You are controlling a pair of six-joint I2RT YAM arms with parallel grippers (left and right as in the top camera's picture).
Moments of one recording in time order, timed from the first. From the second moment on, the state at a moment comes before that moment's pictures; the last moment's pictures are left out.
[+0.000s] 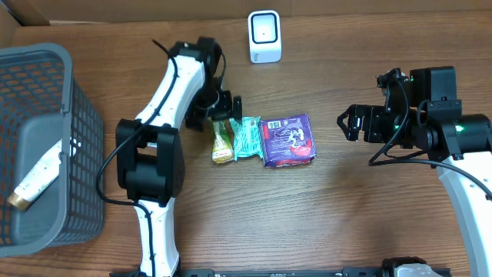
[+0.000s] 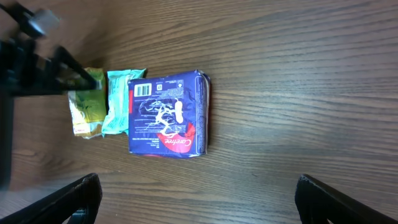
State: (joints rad) left arm -0.21 2.22 1.94 -1.39 0.19 -0.29; right arm 0.07 1.31 1.27 -1.01 -0.35 0.15
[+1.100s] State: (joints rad) left arm 0.76 1.68 2.14 -1.62 -0.11 -0.43; right arm 0.07 1.31 1.27 -1.01 -0.35 0.15
